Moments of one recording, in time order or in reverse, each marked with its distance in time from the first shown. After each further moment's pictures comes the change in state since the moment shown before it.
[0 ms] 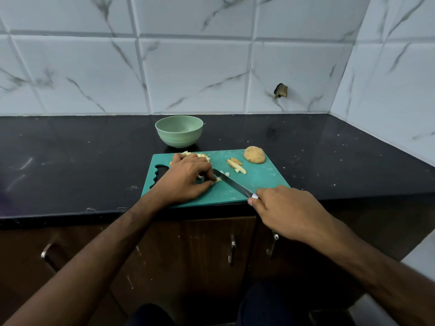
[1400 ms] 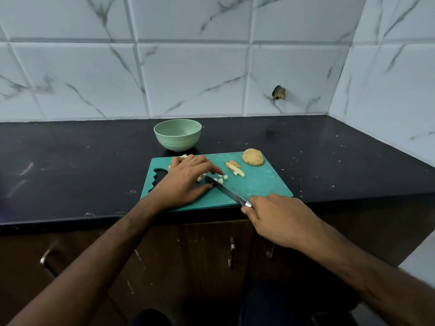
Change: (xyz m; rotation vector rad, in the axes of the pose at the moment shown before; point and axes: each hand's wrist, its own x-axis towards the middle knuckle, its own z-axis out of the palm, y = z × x) left_hand -0.001 0.001 0.001 0.040 0.001 0.039; right_hand 0.002 -0.004 0.013 0.031 0.002 -0.069
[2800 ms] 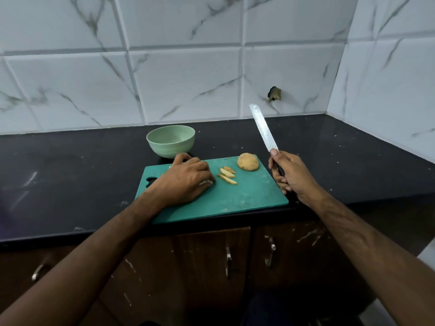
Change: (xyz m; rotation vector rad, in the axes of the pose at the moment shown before) left_hand 0.033 -0.014 0.009 0.314 -0.064 0.204; right_hand 0.085 0.105 0.018 1.310 0.330 0.096
